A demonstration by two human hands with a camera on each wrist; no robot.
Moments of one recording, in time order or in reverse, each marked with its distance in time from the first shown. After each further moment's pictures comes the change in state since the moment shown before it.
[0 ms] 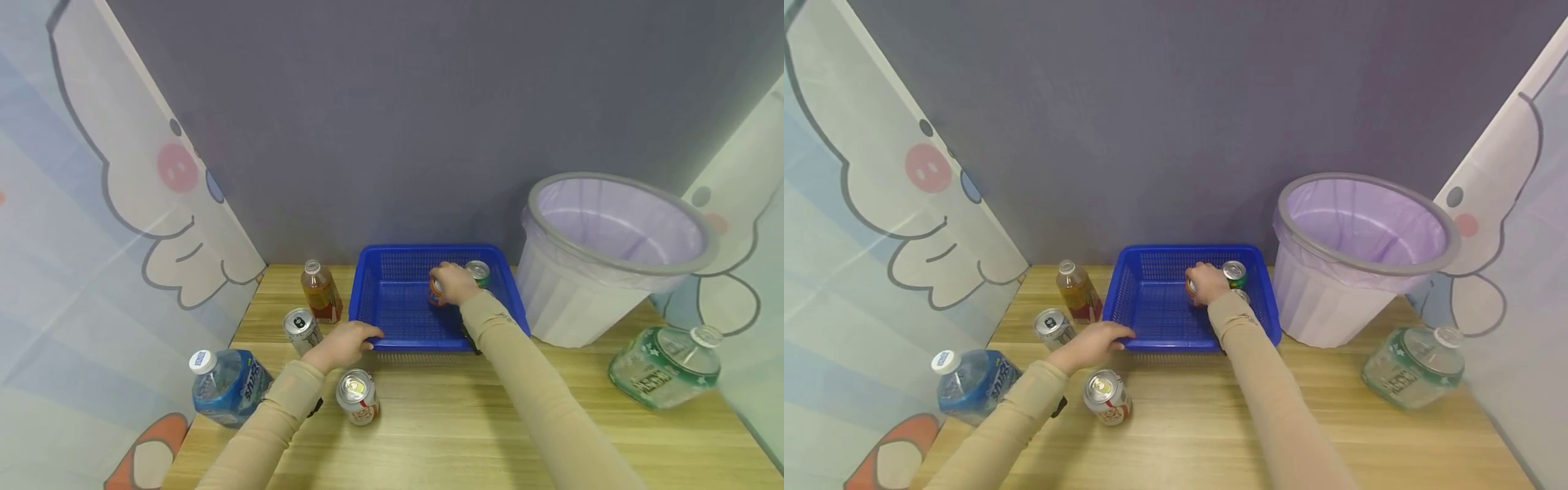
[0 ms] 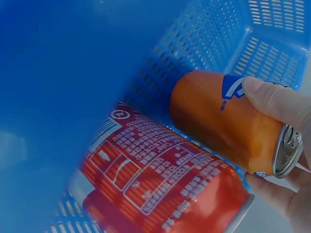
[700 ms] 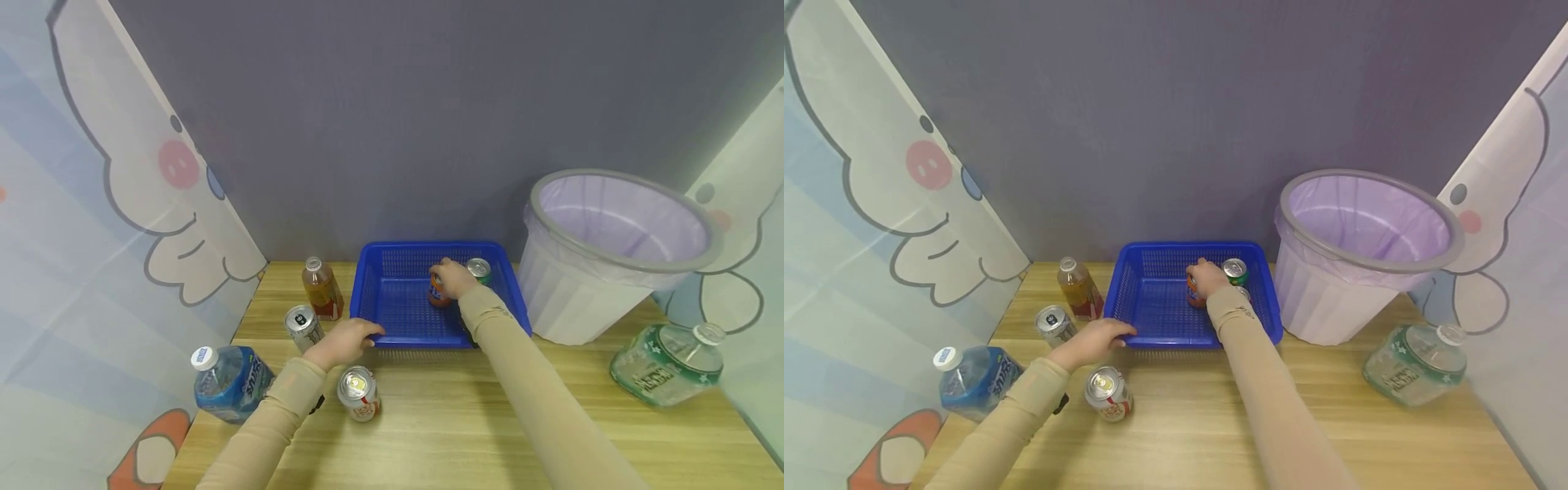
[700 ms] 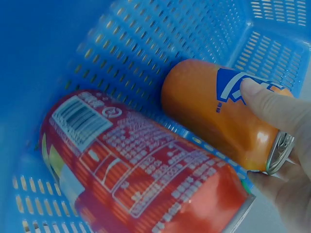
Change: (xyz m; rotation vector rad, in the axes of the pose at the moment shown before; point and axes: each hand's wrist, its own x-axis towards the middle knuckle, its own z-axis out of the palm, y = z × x) left_hand 0.000 0.001 -0.001 -0.014 0.008 -0.001; right_hand 0.006 0.001 -0.001 0.040 -0.057 -0.011
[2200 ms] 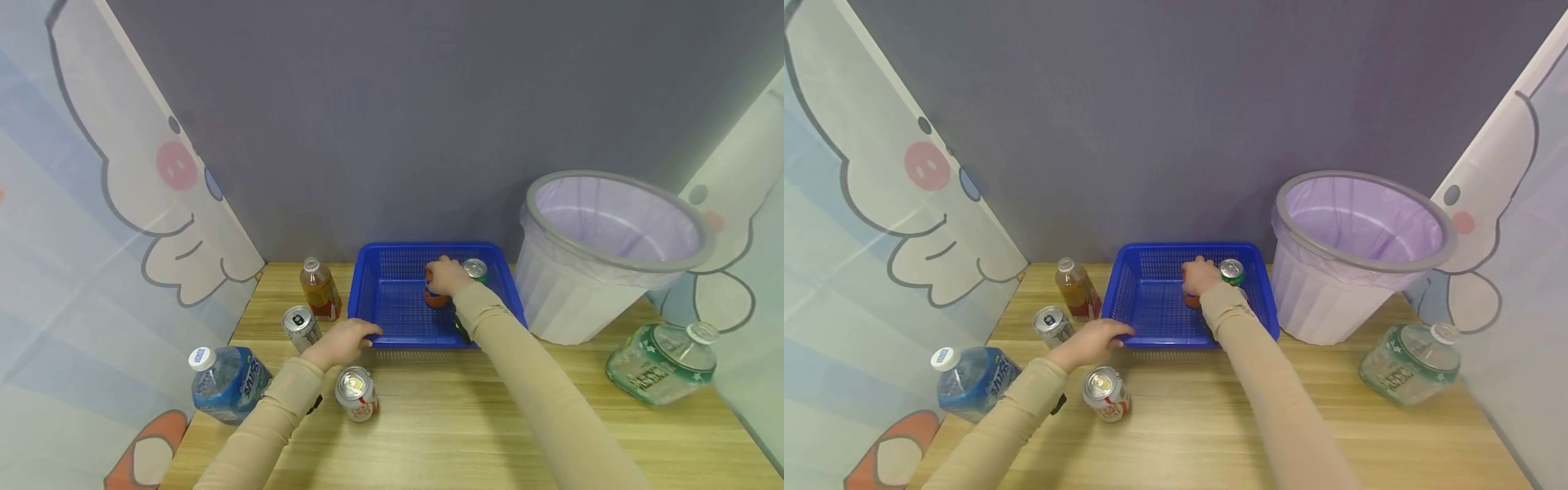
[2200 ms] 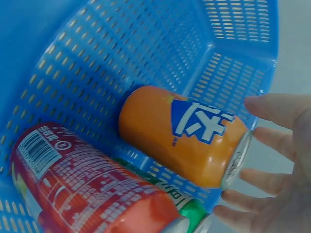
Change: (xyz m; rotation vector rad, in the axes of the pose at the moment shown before) left_hand -0.001 -0.001 0.000 0.013 -0.001 0.012; right_hand -0.004 -0.018 -0.016 0.098 -0.048 0.145
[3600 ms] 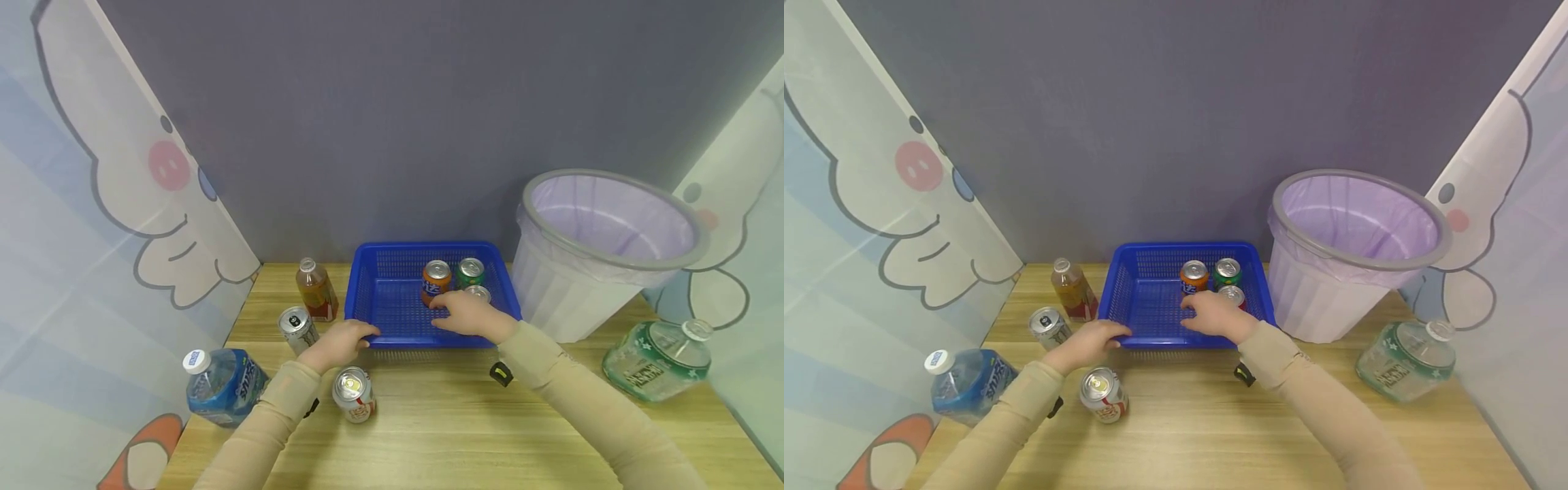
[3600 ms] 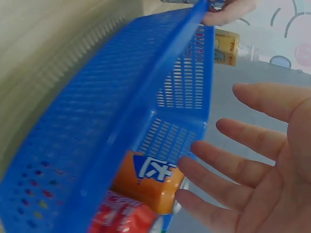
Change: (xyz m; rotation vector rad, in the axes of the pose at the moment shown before) left_hand 0.000 -0.006 0.009 0.027 0.033 0.009; right_hand -0.087 0.008 0.000 0.115 -0.010 -0.342
